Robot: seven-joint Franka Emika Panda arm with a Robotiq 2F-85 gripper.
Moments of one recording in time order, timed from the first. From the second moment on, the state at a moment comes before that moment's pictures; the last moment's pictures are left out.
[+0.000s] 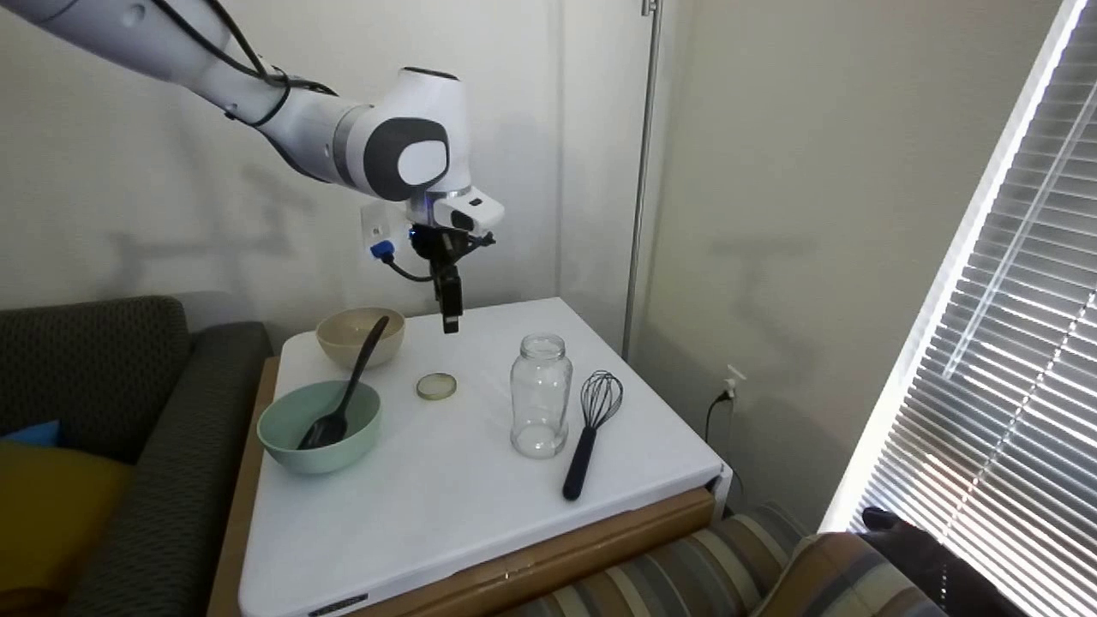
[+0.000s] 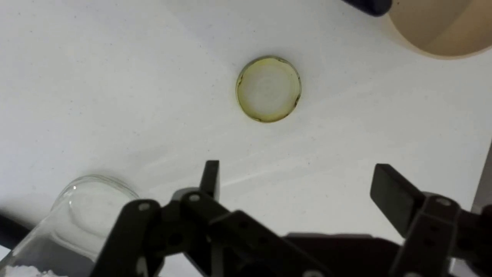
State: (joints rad) arm 0.19 0.98 -0.05 -1.18 0.15 2.26 0.68
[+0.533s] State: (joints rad) arm 0.21 1.22 -0.05 -0.92 0.10 2.16 0.68
